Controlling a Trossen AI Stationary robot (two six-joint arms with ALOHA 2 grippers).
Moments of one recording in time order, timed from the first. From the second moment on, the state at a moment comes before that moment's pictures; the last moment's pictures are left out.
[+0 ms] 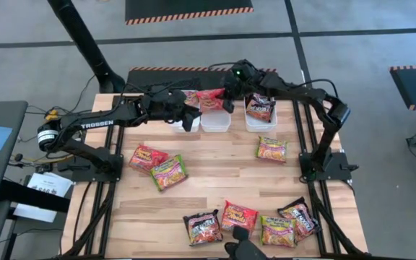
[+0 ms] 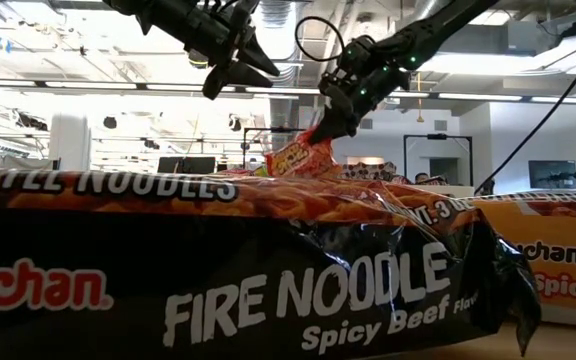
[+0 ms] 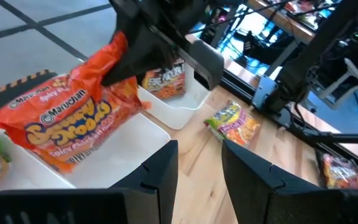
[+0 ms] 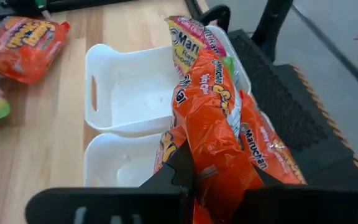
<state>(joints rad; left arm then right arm) 0.40 1.33 1.01 0.01 0.03 -0.39 -0.67 1.79 1.38 -0.26 -0.35 -0.27</state>
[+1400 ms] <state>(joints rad) 0.40 1.33 1.01 0.01 0.02 -0.38 -0.66 1.79 1.38 -0.43 -0.10 -0.18</state>
